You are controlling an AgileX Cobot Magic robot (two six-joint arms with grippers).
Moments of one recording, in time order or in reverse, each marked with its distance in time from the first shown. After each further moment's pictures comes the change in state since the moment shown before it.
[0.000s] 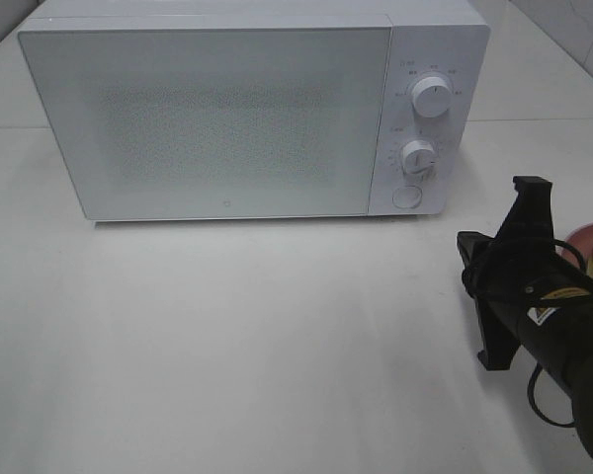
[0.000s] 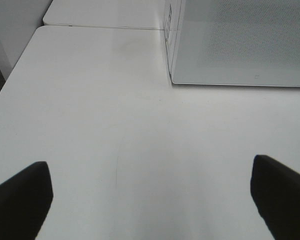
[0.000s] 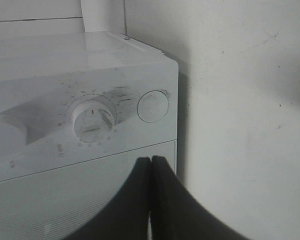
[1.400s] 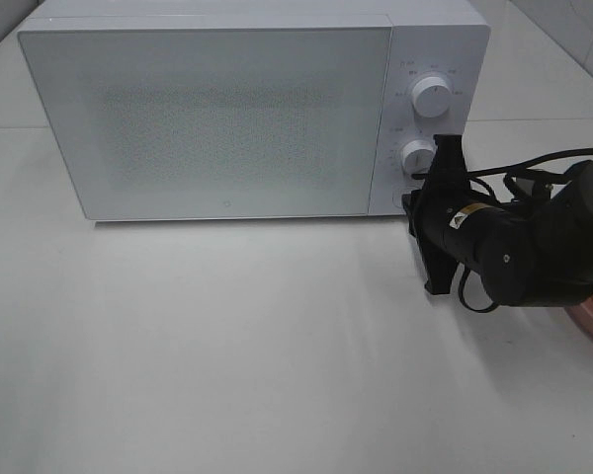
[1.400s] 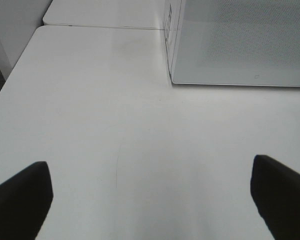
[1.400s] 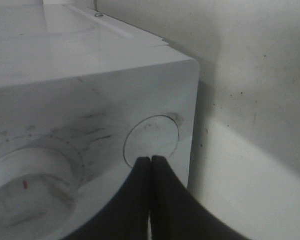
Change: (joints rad) left arm 0.000 0.000 0.000 0.000 0.000 0.000; right arm -0.282 0.248 -0.435 -0.320 0.319 -0.035
